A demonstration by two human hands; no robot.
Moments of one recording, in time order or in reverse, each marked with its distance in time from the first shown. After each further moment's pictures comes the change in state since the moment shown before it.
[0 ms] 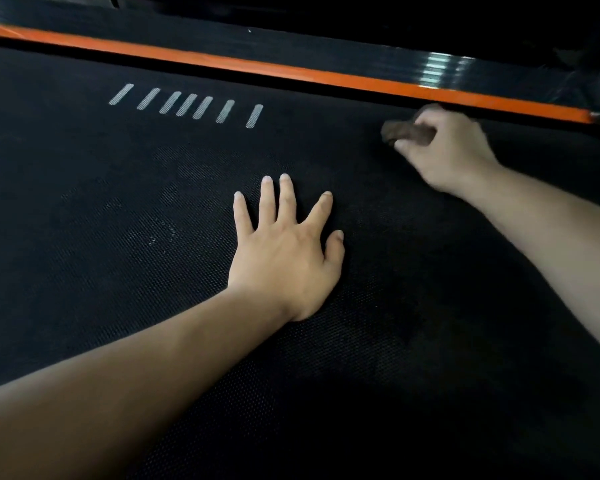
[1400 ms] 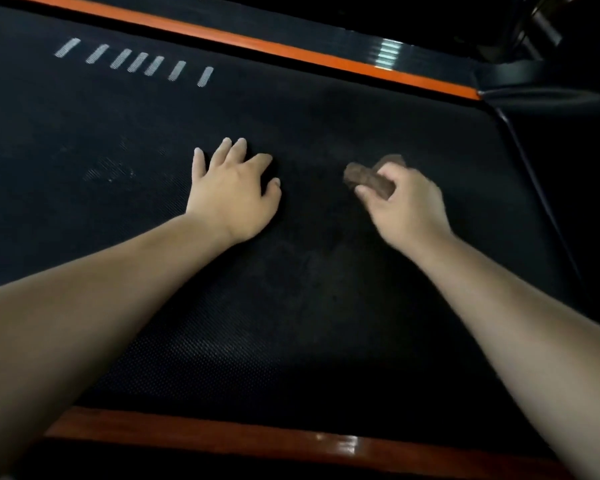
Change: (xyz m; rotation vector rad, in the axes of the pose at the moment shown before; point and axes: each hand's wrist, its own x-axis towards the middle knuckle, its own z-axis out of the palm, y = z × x) left_hand -0.017 0.002 -0.010 -0.151 0.021 0.001; right_hand -0.173 -0.015 -0.036 -0.035 0.017 0.036
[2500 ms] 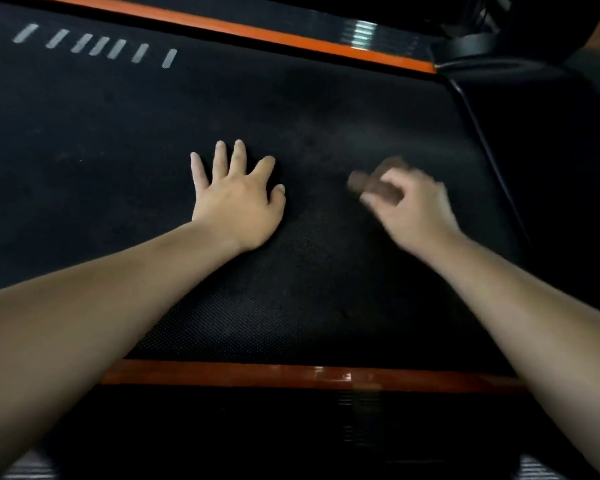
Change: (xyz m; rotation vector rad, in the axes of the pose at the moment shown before) left_hand -0.042 0.045 0.019 0.039 -0.069 0.040; right_hand -0.060 0.052 -0.031 0.034 0.011 -0.017
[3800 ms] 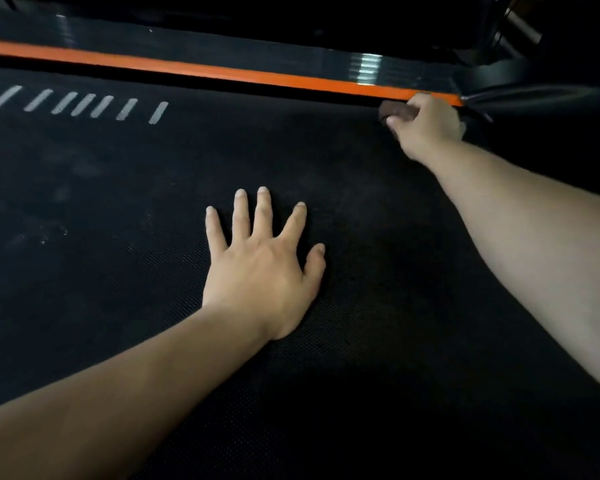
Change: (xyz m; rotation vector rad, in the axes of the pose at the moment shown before) left_hand 0.031 0.026 0.011 0.122 0.013 0.047; right_hand 0.234 0.058 0.027 -0.058 0.173 0.262
